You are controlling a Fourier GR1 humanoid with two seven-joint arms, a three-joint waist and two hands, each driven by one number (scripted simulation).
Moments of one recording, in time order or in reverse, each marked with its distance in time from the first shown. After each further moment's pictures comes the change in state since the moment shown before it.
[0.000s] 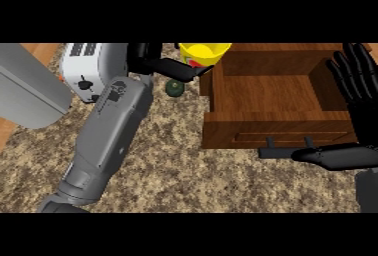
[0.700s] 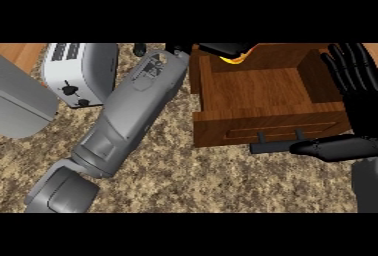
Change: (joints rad) left arm -0.331 -0.003 -0.197 0.379 0.107 0.247 0.192; right arm -0.053 -0.007 -0.004 0.066 -0.015 0.027 -0.045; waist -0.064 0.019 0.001
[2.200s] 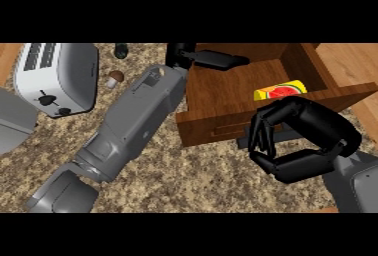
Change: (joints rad) left arm 0.052 0.000 -0.138 0.060 0.356 -0.063 -0.200; right arm -0.093 -0.074 0.288 0.025 -0.146 0.383 0.117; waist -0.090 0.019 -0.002
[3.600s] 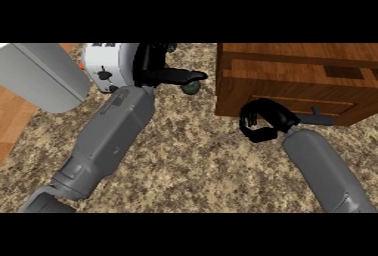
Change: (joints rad) left arm 0.266 0.091 0.034 -0.194 0.092 -0.120 -0.084; right arm -0.204 0.011 0.141 0.939 0.782 -0.352 -0.462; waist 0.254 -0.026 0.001
